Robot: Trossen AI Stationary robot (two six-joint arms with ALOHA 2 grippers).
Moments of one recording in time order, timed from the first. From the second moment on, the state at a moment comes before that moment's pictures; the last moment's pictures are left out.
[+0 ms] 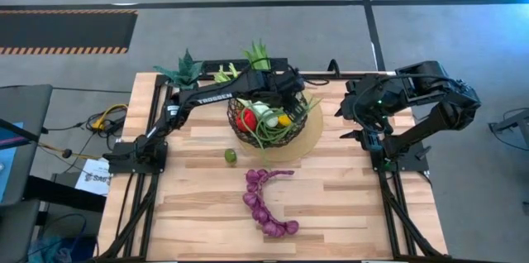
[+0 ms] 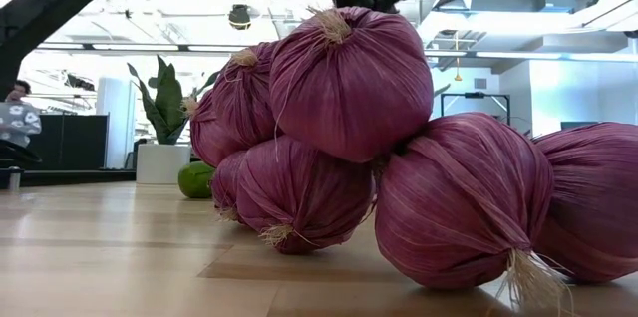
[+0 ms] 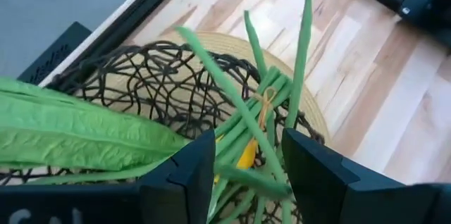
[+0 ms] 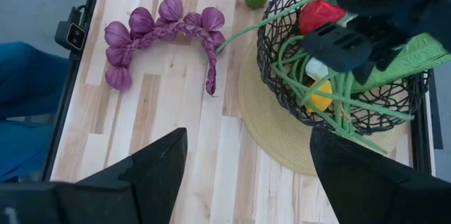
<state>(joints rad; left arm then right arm) 0.20 2.22 2.36 -1.09 -0.20 -0.40 0.12 1.36 1.99 -1.57 0.03 0.00</state>
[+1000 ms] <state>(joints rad) -0.22 2.13 1.99 -1.45 -0.67 -0.21 0.12 1.36 1.99 -1.57 0.03 0.08</state>
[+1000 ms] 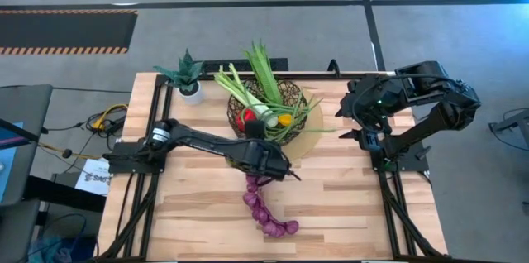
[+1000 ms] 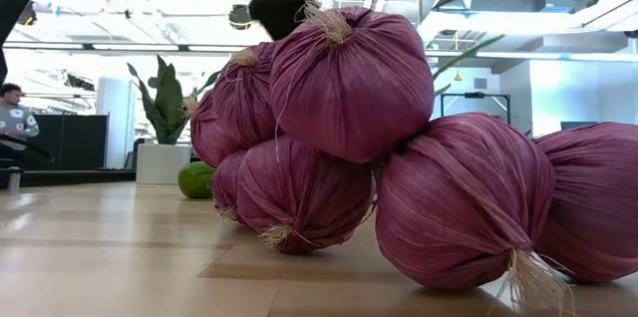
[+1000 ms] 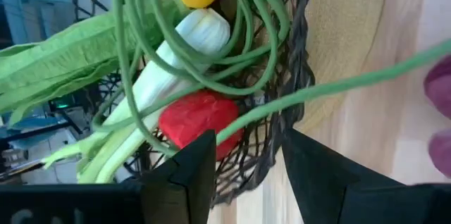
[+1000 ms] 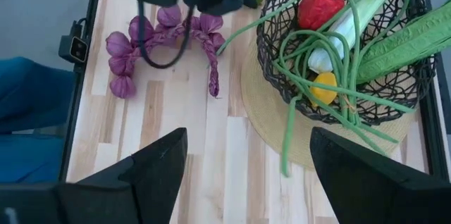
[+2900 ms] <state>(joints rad) -0.30 2.13 1.75 -1.00 -0.82 0.67 0.12 1.36 1.99 -1.34 0.03 0.53</state>
